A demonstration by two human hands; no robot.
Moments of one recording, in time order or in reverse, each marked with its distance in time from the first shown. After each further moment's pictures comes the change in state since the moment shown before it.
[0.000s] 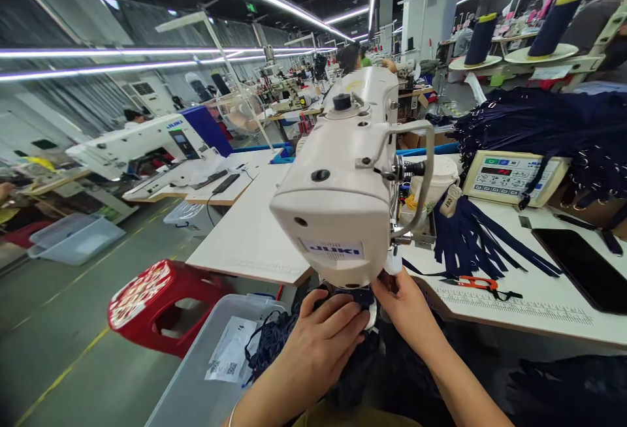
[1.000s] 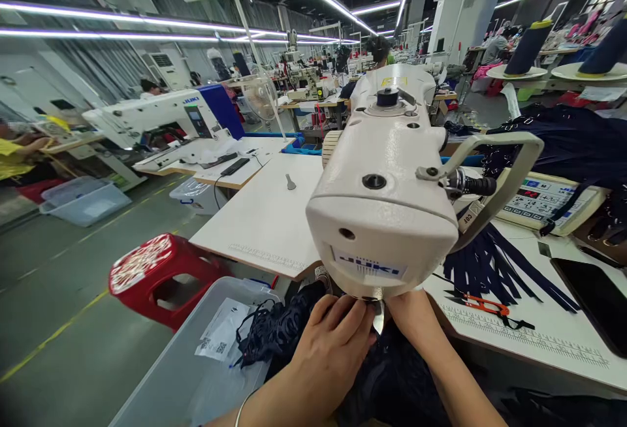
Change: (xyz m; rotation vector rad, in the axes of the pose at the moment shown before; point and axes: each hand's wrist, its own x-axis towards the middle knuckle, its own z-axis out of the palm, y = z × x) left_hand 0.005 0.013 0.024 0.140 0.127 -0.110; right_hand 0.032 0.010 0.002 -0.379 0.009 -0.250
